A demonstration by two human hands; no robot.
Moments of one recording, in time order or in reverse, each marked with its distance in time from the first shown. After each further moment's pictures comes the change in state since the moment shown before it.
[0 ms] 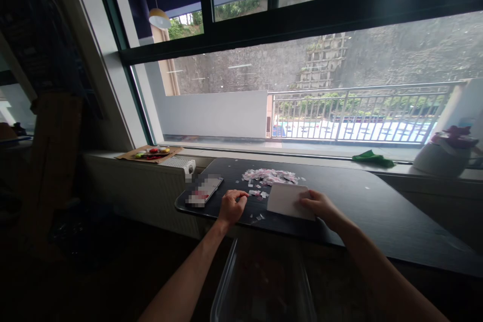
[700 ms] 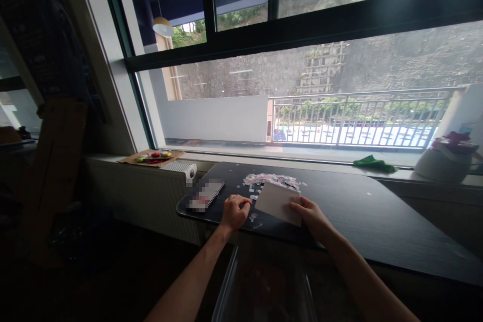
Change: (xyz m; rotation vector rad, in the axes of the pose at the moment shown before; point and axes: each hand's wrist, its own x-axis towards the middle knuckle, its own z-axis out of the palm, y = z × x) left_hand 0.000 0.000 0.005 0.106 -0.026 0.046; right_hand -0.011 -0.002 0.042 0.183 -0.018 -0.105
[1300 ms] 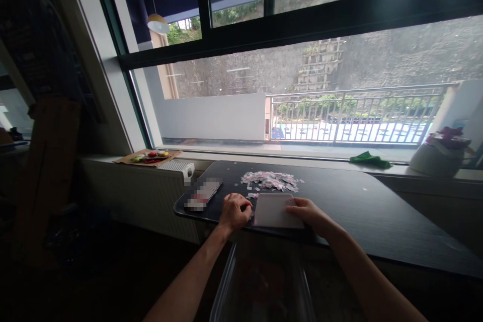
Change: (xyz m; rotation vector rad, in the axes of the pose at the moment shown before) left_hand -0.004 0.000 0.005 0.116 -0.070 0.115; right_hand -0.002 -0.007 -0.011 -0.153 -0.164 0.149
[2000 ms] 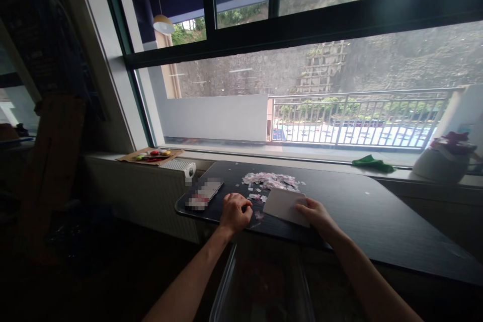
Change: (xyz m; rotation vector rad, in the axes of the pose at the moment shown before) left_hand -0.003 0.002 0.000 0.027 0.062 0.016; right_hand 0.009 0.015 -0.012 0.025 0.218 -0.031
